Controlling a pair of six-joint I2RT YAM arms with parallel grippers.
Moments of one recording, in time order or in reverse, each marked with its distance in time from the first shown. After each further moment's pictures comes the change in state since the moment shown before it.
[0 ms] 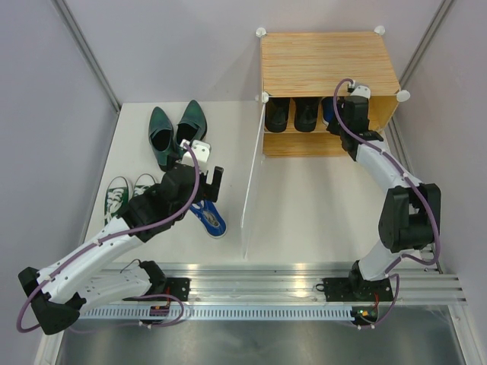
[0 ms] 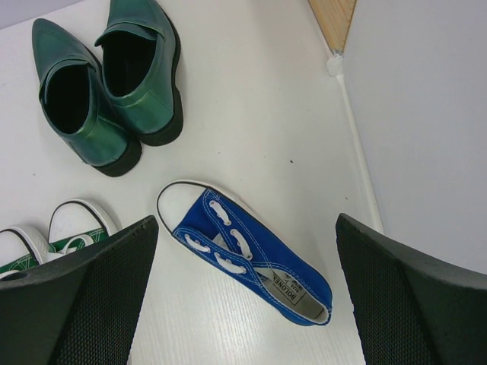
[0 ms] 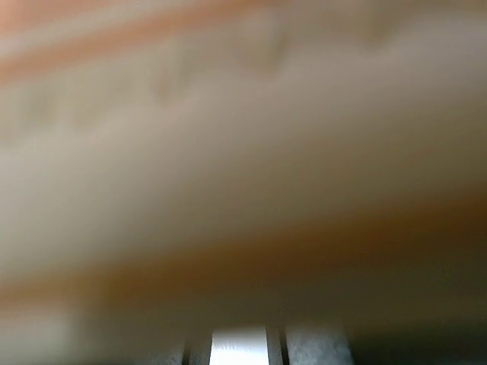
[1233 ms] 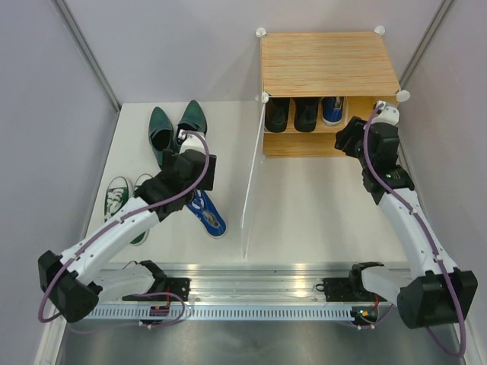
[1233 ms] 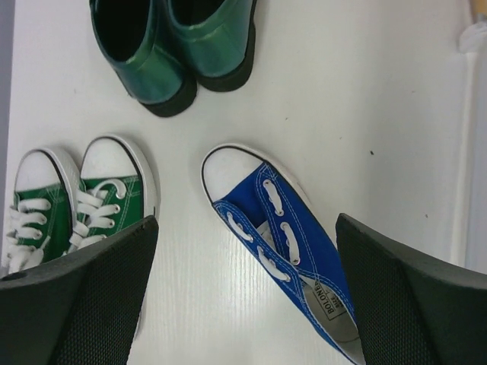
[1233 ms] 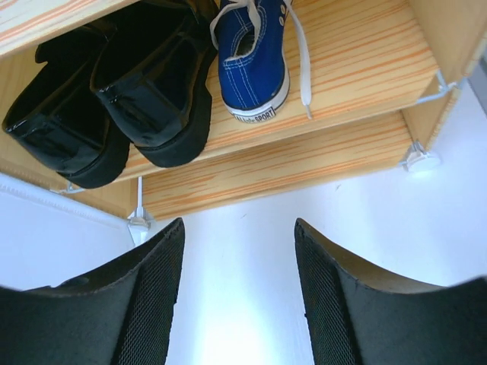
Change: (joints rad) left arm 0.141 0.157 0.031 -0.063 -0.080 -0.090; right arm -0.002 -0.513 -0.270 -0.108 -0.057 0.071
